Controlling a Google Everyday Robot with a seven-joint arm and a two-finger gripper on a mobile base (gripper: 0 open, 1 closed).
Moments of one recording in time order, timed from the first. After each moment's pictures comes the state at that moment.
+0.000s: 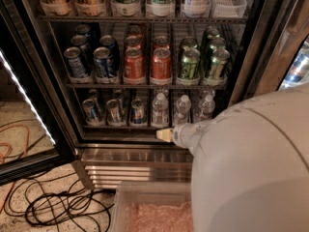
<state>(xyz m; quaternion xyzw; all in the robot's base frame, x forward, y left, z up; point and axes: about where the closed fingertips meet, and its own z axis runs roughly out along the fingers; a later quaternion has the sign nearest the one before) 0.653 -0.084 0.598 -0.09 0.91 0.14 0.38</state>
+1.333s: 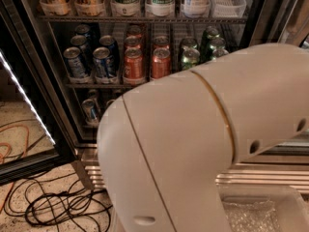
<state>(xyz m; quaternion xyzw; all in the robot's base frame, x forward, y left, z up) 0.690 -0.145 0.602 0.00 0.90 0.04 0.44</state>
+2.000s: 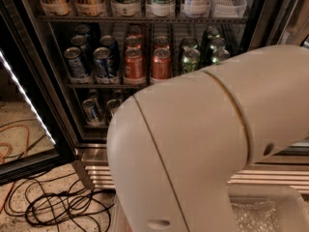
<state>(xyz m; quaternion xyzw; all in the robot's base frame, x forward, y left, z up) 0.699 -0.128 0.612 0.00 0.89 0.07 0.45</state>
